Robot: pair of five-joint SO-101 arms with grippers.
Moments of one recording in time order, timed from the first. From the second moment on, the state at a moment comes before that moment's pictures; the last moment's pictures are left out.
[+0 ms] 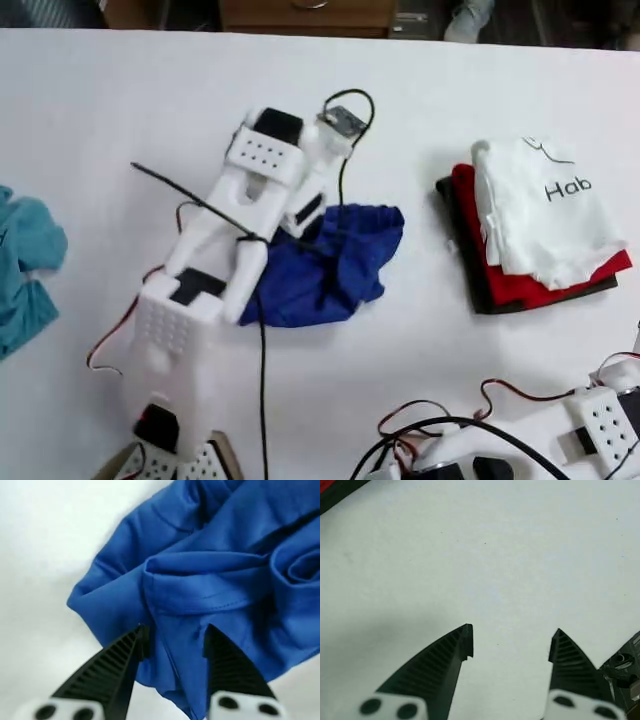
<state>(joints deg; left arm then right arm) 15.8 35.7 -34.1 98.7 -12.9 67.3 -47.5 63.1 47.2 48.0</state>
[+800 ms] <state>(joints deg) 18.2 41.6 -33.5 91.8 -14.5 67.3 -47.5 63.1 47.2 48.0</state>
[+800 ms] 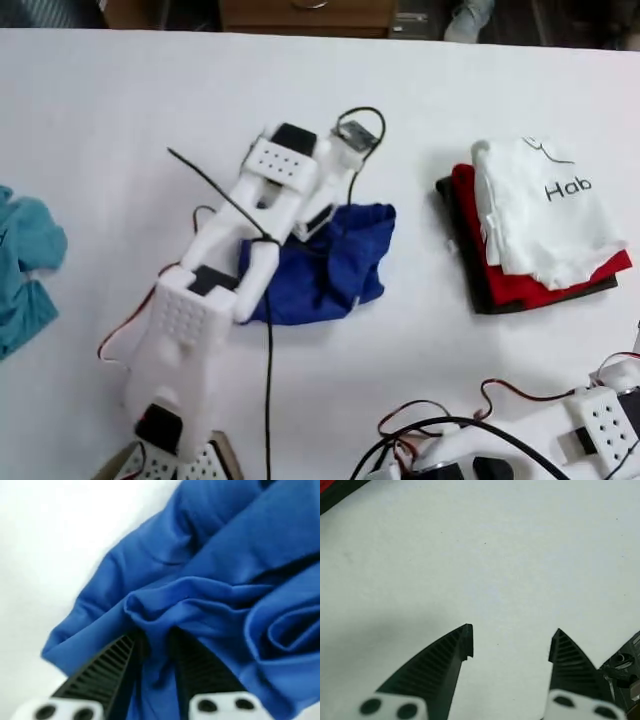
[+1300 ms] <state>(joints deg) 27.1 30.2 -33.5 99.1 -14.5 67.3 -47.5 63.1 47.2 48.0</state>
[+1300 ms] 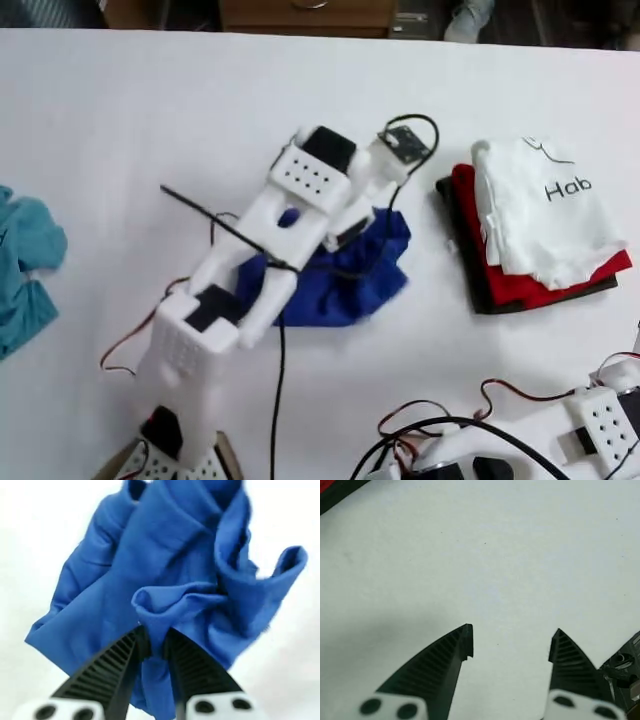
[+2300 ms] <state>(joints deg) 24.3 22.6 -33.5 100.9 -17.7 67.3 -47.5 63.1 47.2 48.0</state>
